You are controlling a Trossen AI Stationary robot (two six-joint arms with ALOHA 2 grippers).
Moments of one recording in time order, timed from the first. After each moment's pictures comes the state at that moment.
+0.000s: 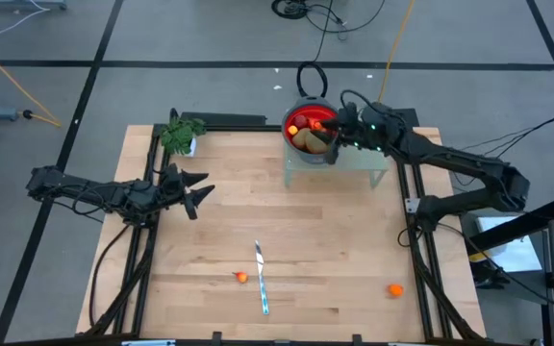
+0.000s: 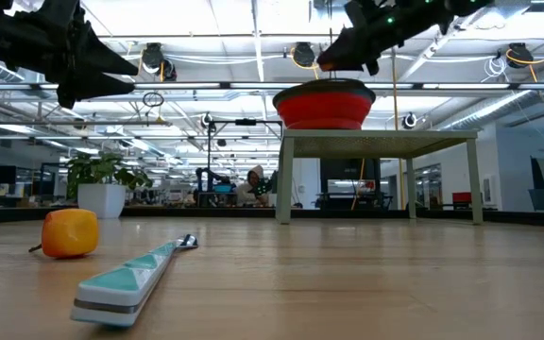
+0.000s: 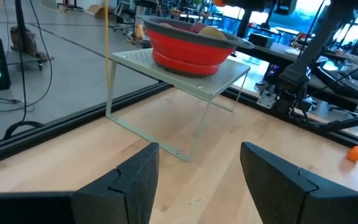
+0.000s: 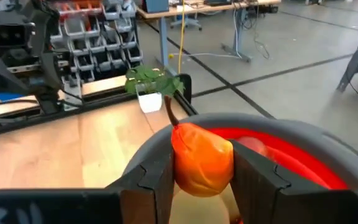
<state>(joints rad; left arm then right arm) -0.19 0.42 0.26 0.00 -0.63 -0.34 -0.48 1.21 0.99 -0.03 -0.08 0.01</state>
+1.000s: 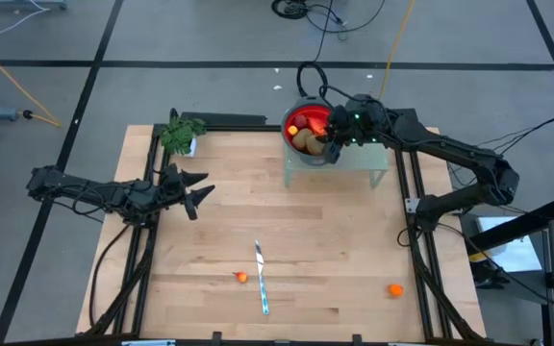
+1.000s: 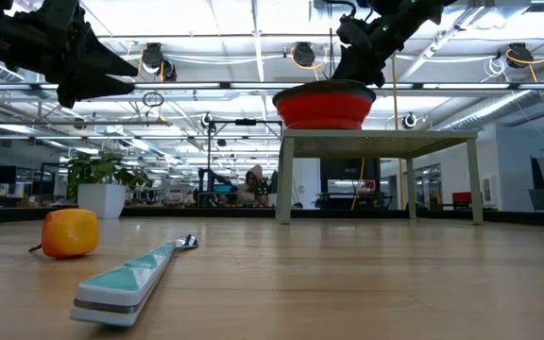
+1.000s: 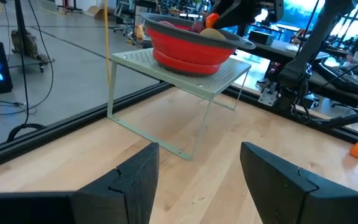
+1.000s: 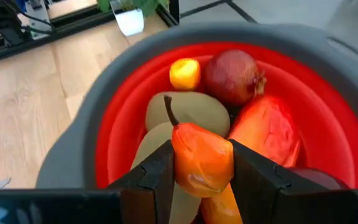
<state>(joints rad) -0.19 0.42 0.26 -0.01 -0.63 -0.32 -0.52 1.33 1.20 -0.48 -0.08 0.02</state>
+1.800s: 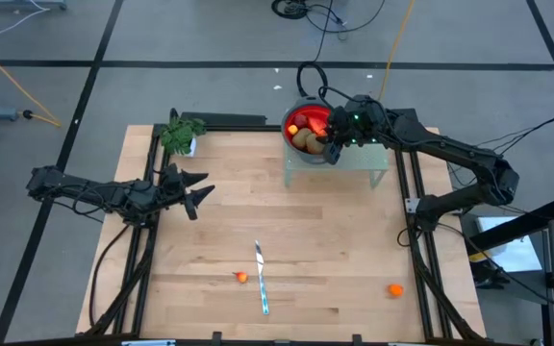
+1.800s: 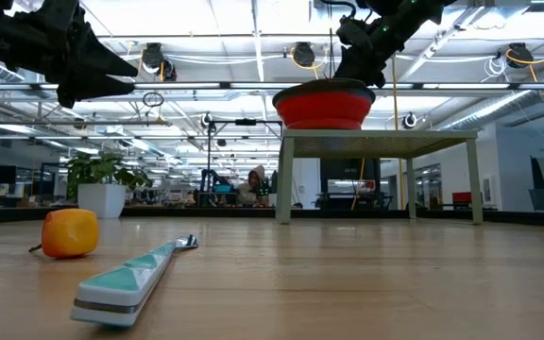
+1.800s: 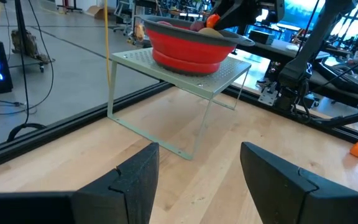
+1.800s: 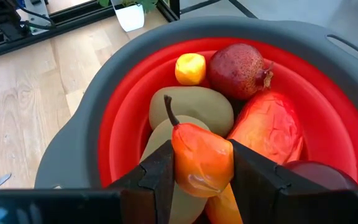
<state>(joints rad) -0.19 0.42 0.26 -0.01 -0.63 -0.32 -0.52 1.33 1.20 -0.49 -0.08 0.02</state>
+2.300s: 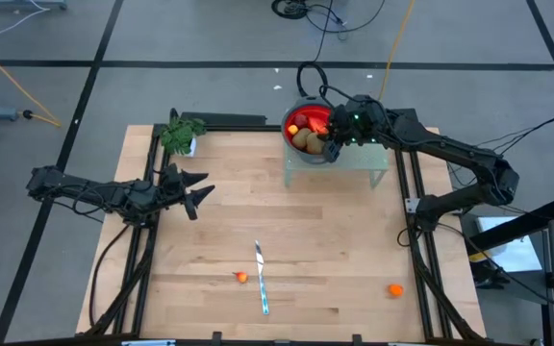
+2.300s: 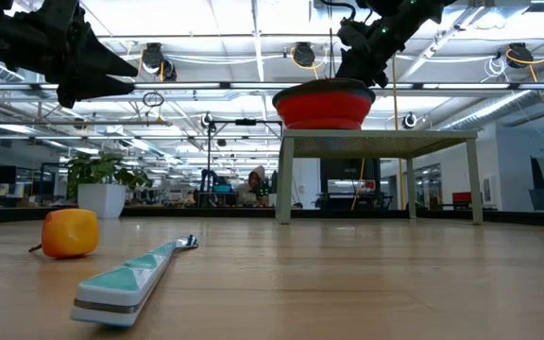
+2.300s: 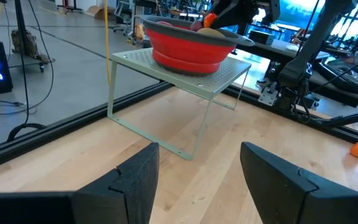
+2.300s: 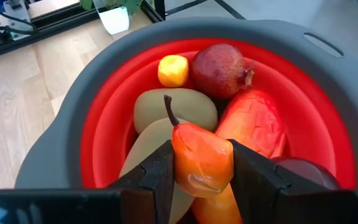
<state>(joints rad) -0.19 0.42 0.26 -0.01 -0.63 -0.32 -0.52 1.33 1.20 -0.49 -0.02 0.05</state>
